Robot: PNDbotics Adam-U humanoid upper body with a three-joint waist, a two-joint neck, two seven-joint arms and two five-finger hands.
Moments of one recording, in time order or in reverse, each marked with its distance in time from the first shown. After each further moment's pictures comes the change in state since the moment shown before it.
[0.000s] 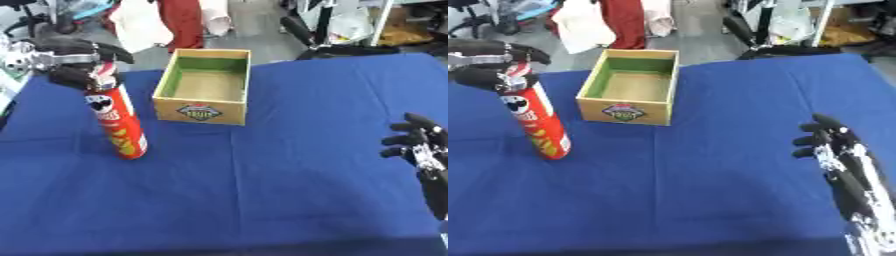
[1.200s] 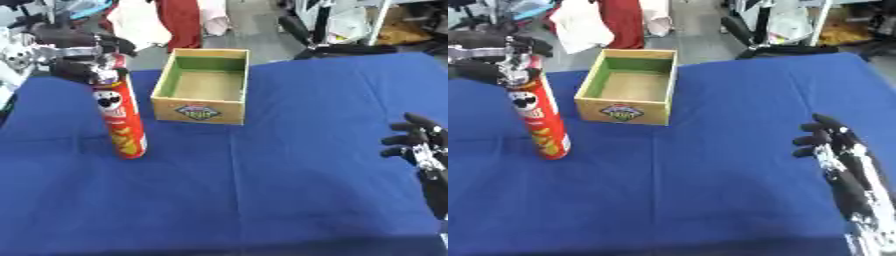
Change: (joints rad) left arm -0.022 0.000 -0.005 0.008 -0.056 -0.016 0.016; right arm 0.000 0.000 0.000 0.000 0.000 0.000 0.000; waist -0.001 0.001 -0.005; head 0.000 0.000
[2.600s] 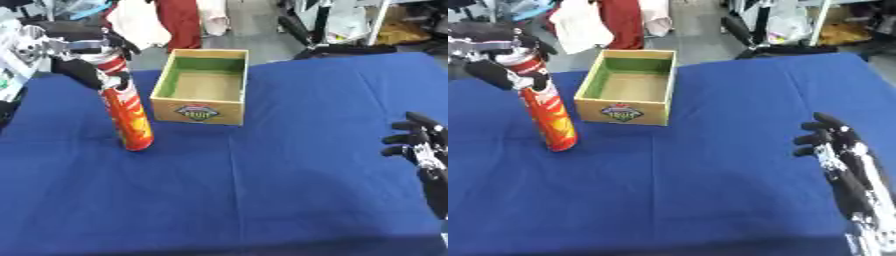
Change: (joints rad) left arm -0.070 -0.035 -0.014 0.051 -0.024 0.000 0.001; right arm -0.002 0.000 0.000 -0.005 0.000 -0.001 -0.001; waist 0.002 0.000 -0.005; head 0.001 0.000
